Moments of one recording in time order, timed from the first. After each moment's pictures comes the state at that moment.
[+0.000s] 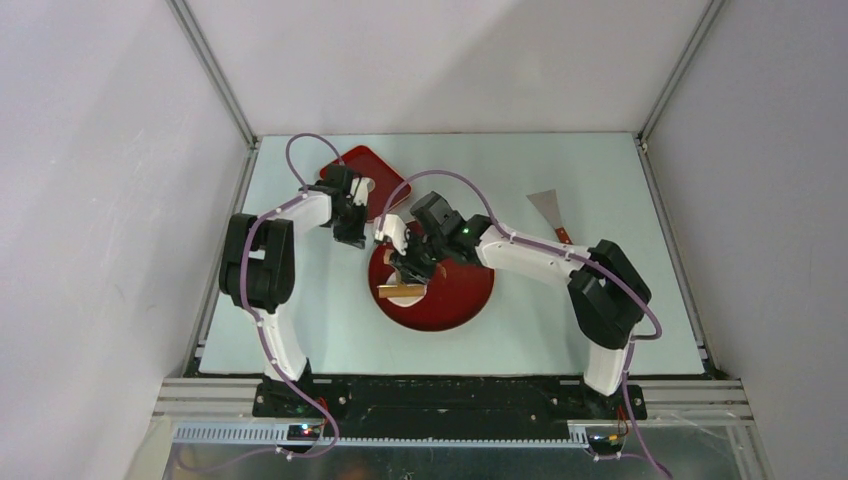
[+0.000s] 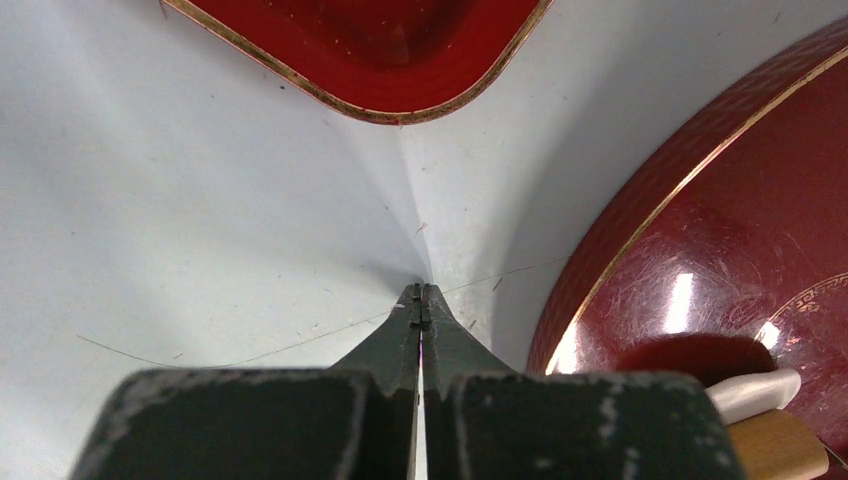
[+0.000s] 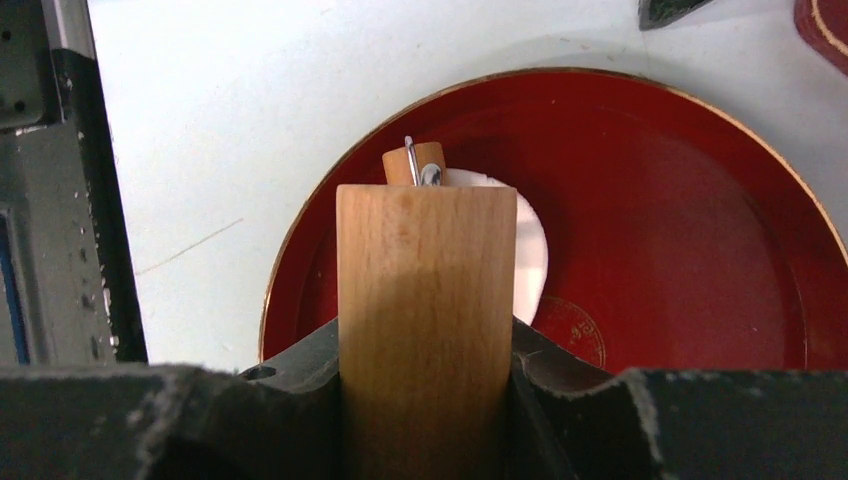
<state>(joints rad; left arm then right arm) -0.19 1.91 1.26 -0.54 0.15 -0.05 0.89 1.84 1.38 -0.35 -0.44 -0.37</state>
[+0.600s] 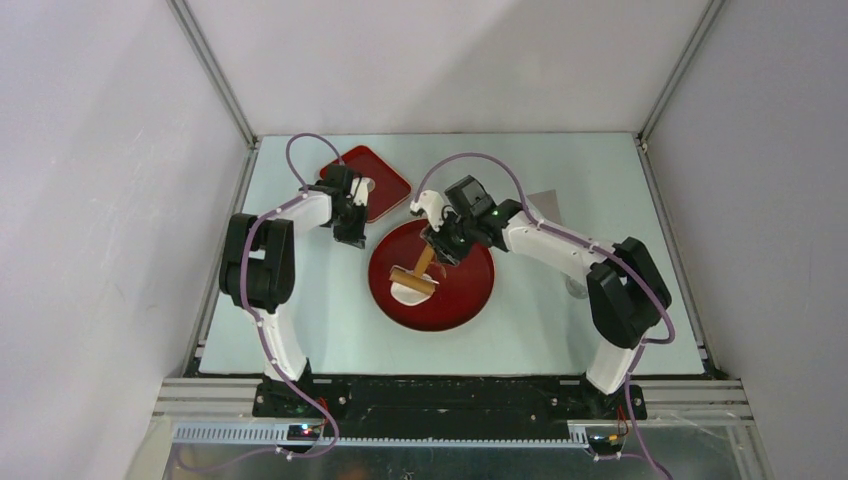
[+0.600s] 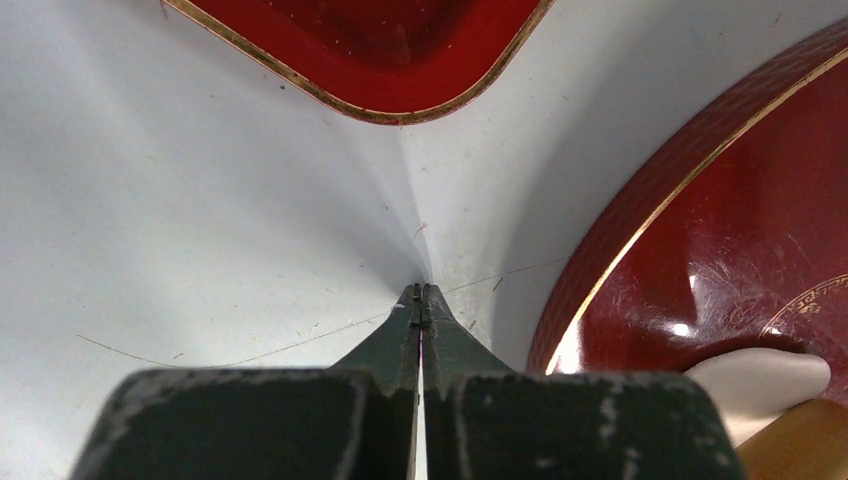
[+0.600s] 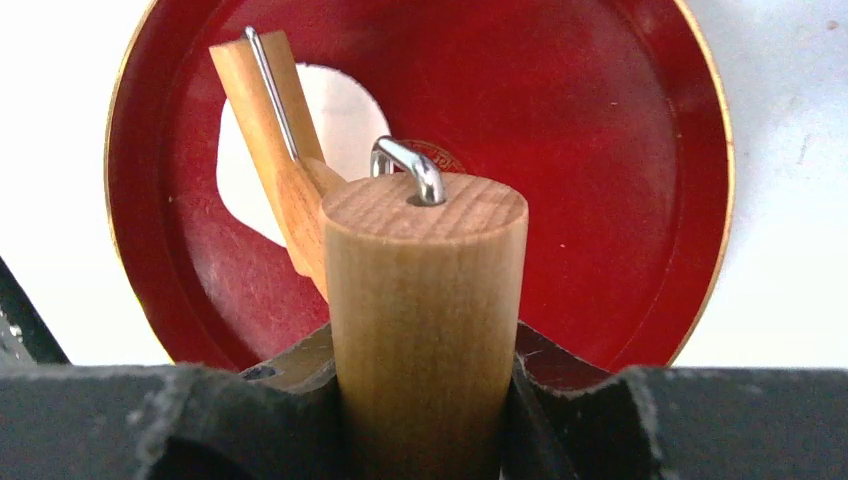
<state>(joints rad) -0.19 1.91 1.26 -0.54 0.15 -0.05 0.73 1.76 1.33 -0.47 -0.32 -0.32</state>
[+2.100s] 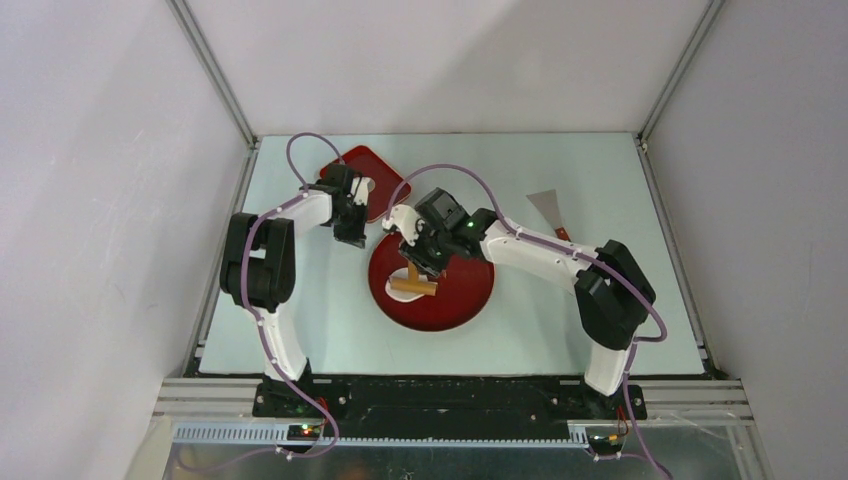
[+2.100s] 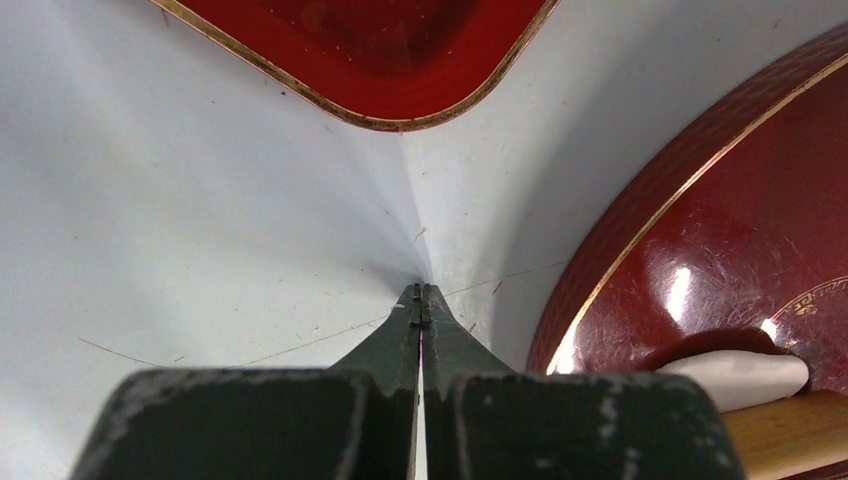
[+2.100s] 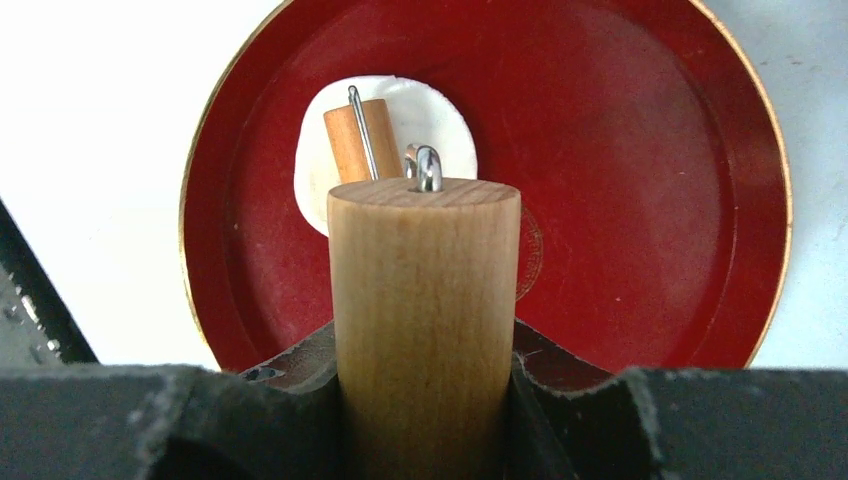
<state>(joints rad) -0.19 1.92 1.27 -0.55 0.15 -0.05 0.87 1.81 1.41 -0.51 -0.22 -0.30</state>
